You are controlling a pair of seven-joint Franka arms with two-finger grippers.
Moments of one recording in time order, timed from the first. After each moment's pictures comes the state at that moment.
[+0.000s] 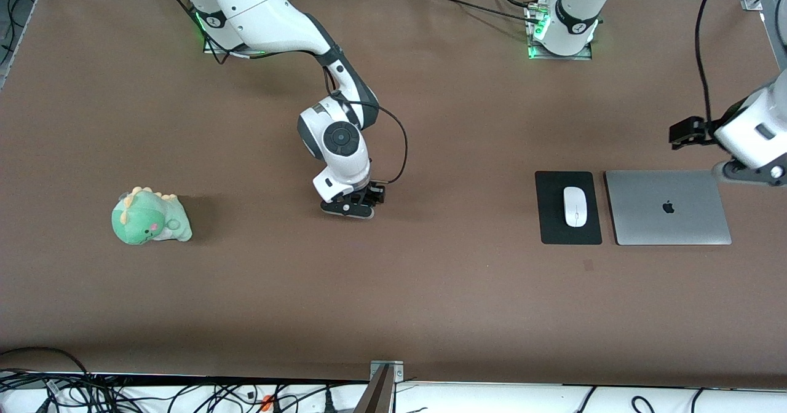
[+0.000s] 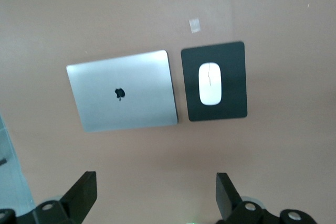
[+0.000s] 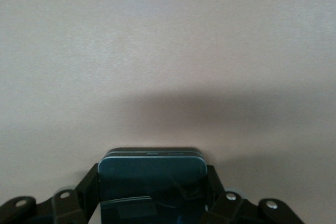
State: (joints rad) left arm 0.07 0.18 -0.12 -1.39 0.18 1.44 0.06; right arm 0.74 0.79 -0.10 -1.58 0.04 2.41 0.81
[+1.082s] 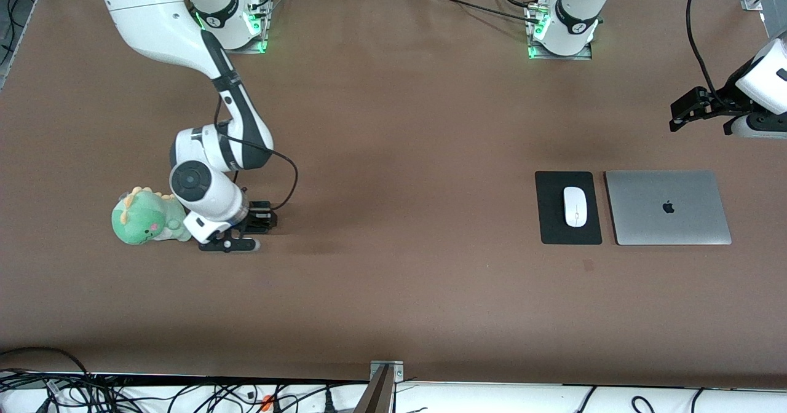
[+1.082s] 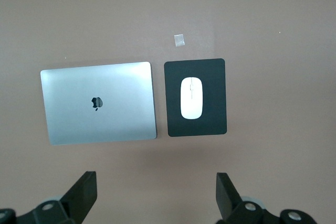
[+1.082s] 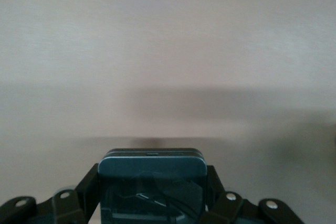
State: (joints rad) left arm 0.00 -0.08 0.03 -1.78 0.03 1.70 0.07; right arm 0.37 0.60 -0.13 -1.80 0.04 2.43 0.21
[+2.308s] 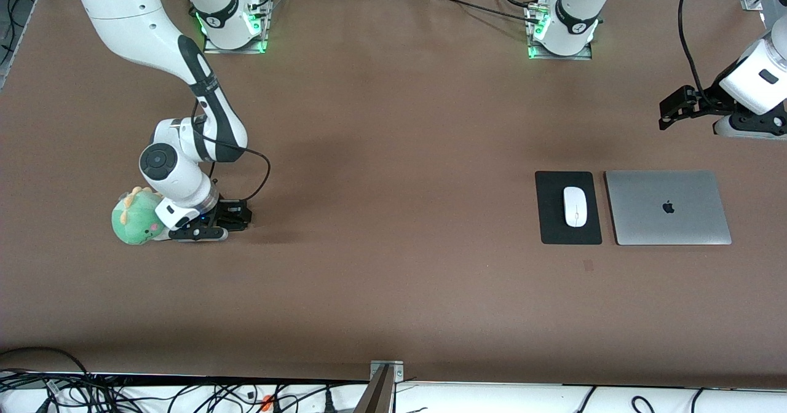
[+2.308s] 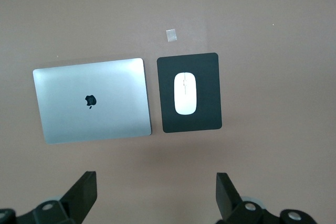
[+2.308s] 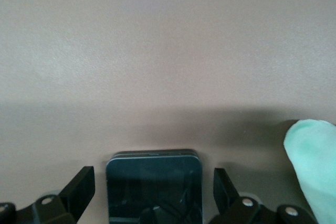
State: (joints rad) left arm -0.01 -0.07 0.00 -1.77 0.03 1.68 0.06; right arm 0.28 0.58 -0.14 -1.94 0.08 2.59 0.08
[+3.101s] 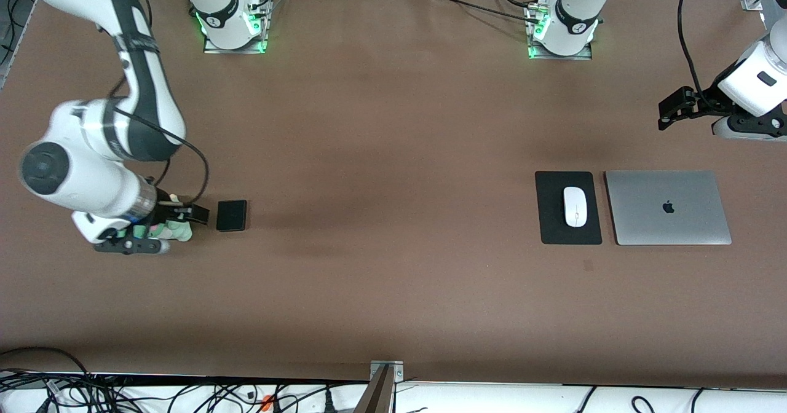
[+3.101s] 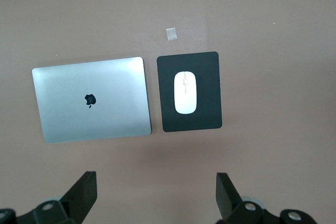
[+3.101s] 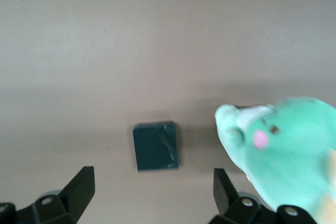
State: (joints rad) left arm -0.01 -0.07 0.00 -1.77 0.03 1.68 0.06; right arm 0.21 0.42 -0.15 -1.56 0.09 1.94 0.08
